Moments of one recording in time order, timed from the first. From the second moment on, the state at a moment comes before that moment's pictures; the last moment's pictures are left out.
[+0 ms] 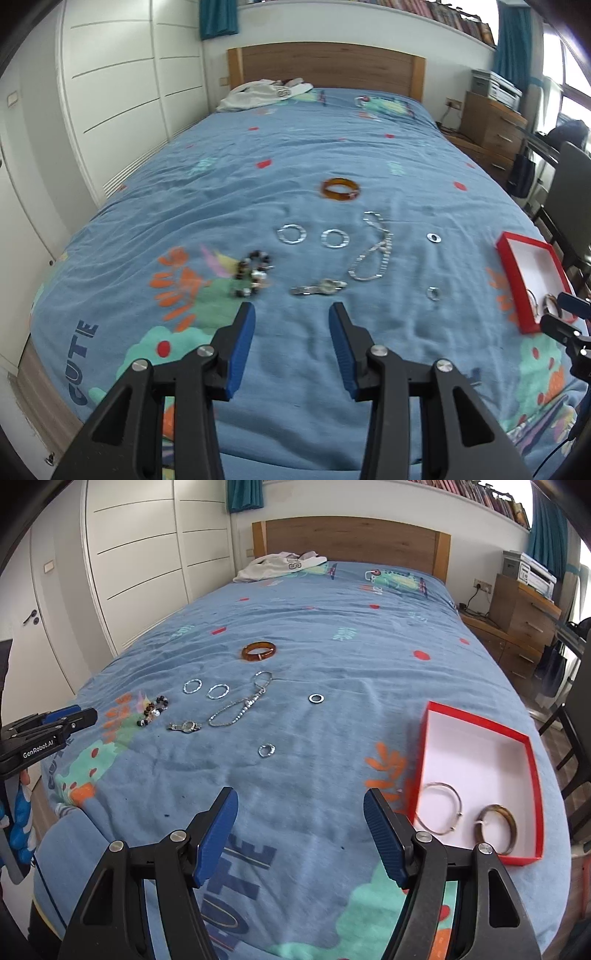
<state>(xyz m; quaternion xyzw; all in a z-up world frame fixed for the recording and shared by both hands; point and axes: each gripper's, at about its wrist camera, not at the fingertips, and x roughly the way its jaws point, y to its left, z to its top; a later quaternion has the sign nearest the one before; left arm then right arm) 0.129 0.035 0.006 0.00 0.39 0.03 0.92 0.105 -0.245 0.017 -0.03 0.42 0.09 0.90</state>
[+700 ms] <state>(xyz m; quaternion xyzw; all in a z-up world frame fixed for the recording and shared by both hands) 0.221 0.053 -0.072 -0.06 0.43 -0.10 0.89 0.200 -0.202 -0.061 0.00 0.45 0.15 0.88</state>
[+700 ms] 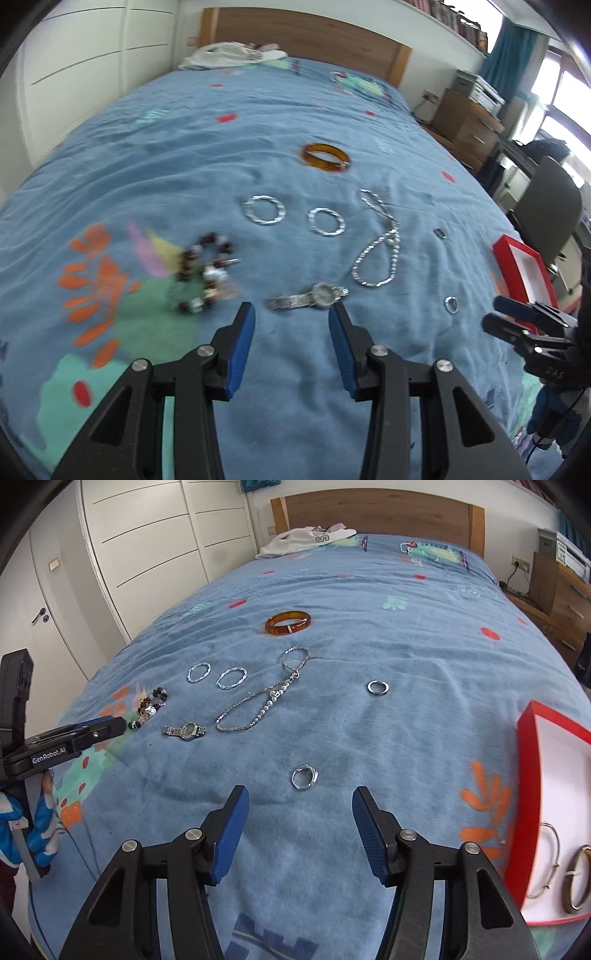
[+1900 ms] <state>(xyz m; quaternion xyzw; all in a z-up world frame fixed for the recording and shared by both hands) 0.258 -0.006 -0.130 0.05 0.48 -0.20 0.85 0.238 -0.193 -0.113 0.00 0.45 0.17 0.87</state>
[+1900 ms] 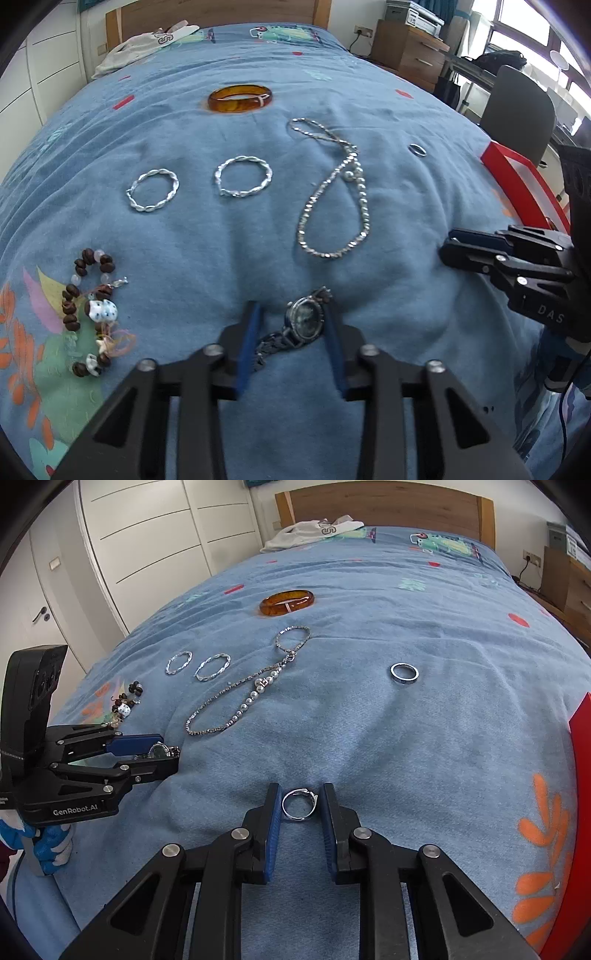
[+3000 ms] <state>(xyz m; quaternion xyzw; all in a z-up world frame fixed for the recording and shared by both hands) 0.207 -0.154 -0.040 0.01 0.44 -0.29 0.85 0.161 -0.316 -0.029 0.00 0.39 0.12 0.91</state>
